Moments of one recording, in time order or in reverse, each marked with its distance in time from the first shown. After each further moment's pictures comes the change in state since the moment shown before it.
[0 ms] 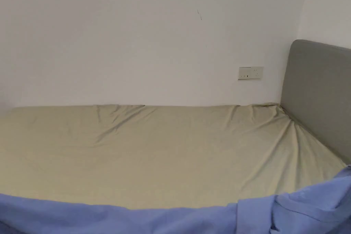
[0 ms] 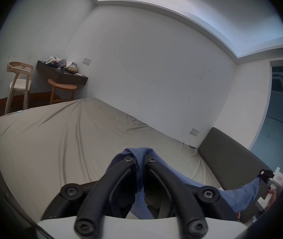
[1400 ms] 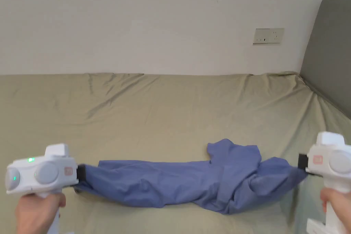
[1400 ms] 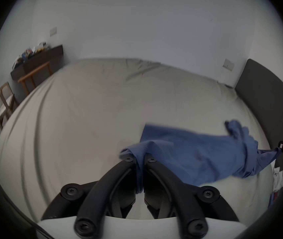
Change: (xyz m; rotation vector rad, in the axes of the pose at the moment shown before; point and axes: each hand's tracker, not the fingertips) left arm 0.016 -0.132 -0.423 -0.554 0.211 -0.290; right arm 0.012 -0.153 -0.362 -0.564 -0.248 0.290
